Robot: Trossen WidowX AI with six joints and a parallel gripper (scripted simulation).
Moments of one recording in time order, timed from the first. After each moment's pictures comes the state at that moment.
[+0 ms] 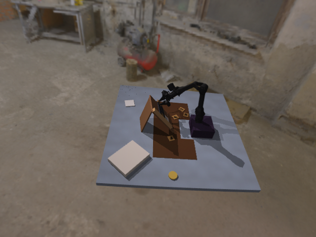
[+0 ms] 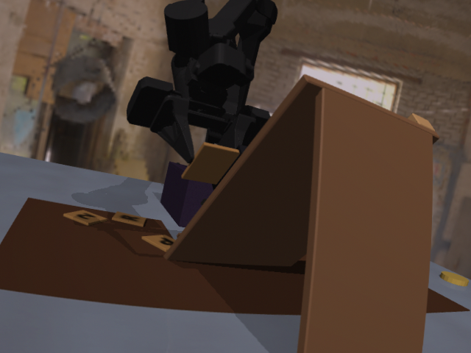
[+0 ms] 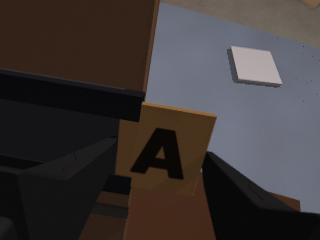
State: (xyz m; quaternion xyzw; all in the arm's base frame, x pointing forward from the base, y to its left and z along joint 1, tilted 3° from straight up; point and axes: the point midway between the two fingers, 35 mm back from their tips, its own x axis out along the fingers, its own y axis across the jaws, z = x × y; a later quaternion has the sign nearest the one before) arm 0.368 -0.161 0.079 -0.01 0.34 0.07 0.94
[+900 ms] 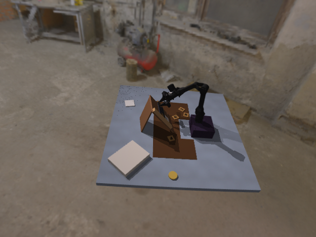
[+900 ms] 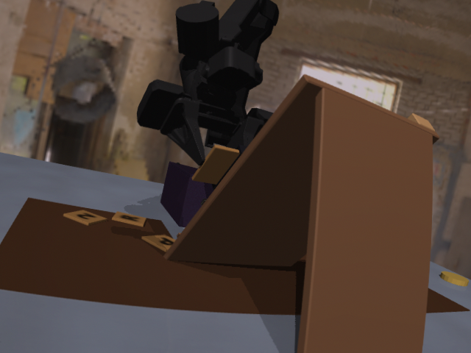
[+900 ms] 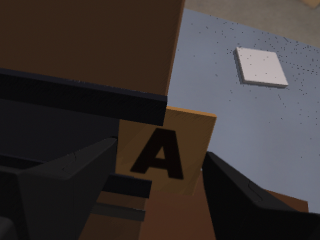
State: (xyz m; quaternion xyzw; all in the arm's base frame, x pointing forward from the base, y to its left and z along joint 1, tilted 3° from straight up) arm 0.366 -0.147 0.079 -0.01 0.34 0.07 0.94
